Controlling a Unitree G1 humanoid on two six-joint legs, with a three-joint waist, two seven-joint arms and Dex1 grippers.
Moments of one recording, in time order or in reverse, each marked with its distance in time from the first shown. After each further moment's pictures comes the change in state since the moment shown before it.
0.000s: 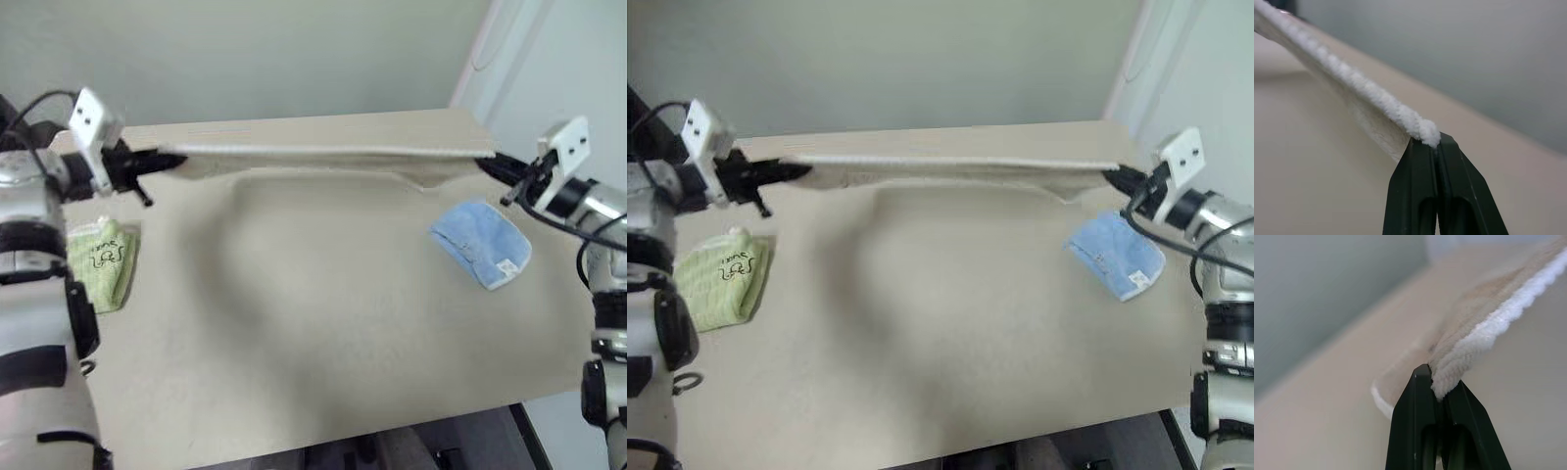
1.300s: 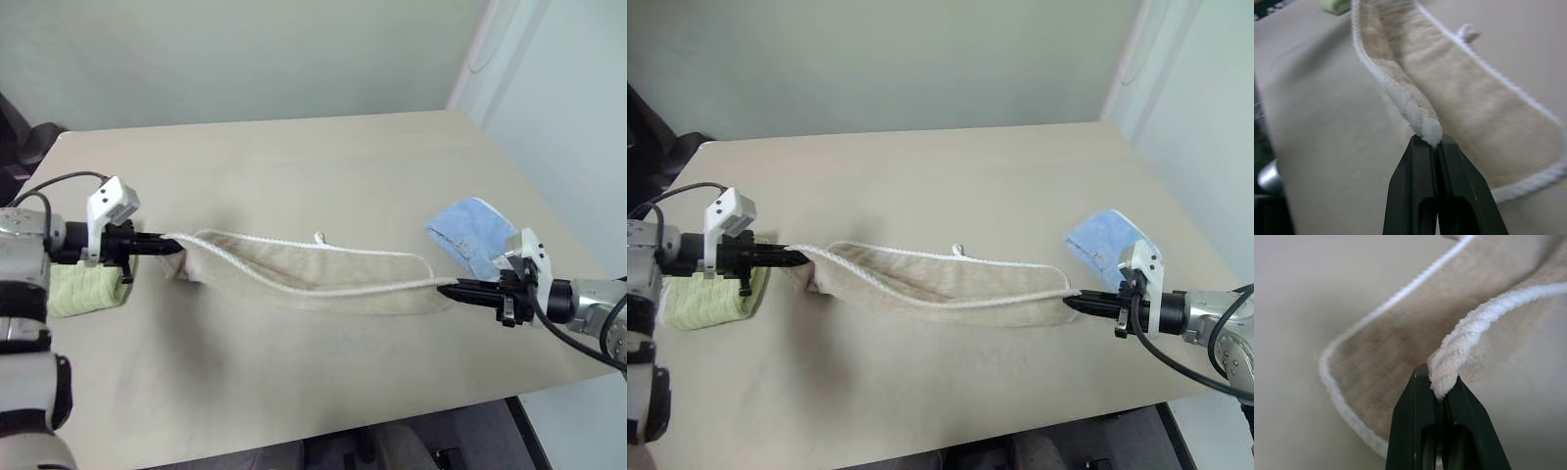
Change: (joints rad) left arm 0.278 0.060 -0.121 -0.261 0.004 0.158 -0.043; right arm 0.459 -0.137 0.011 -0.471 0.272 0.419 0.147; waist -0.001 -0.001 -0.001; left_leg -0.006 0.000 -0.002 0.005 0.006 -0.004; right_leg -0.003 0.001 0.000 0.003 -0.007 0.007
